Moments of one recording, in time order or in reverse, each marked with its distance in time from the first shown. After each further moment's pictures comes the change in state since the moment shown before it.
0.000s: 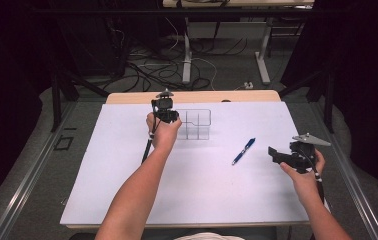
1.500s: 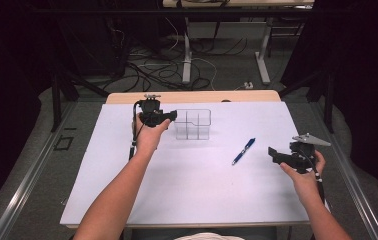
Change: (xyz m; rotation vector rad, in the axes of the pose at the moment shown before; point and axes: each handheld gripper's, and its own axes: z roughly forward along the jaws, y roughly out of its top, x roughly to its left) left arm 0.037 -0.014 -0.036 -0.198 -0.206 0.142; right arm 0.000 0.000 -0.001 0.000 0.002 -0.006
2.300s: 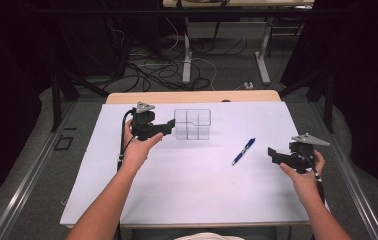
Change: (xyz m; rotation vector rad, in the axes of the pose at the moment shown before) left arm 0.001 -0.027 -0.043 -0.107 -0.073 0.167; right arm 0.002 0.000 0.000 0.008 -0.003 -0.009
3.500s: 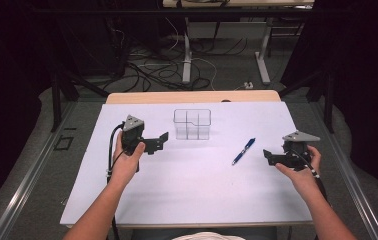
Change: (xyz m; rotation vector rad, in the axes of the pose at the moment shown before) left arm 0.011 -0.039 -0.023 -0.048 -0.029 0.028; right arm 0.015 0.012 0.001 0.075 0.037 -0.185
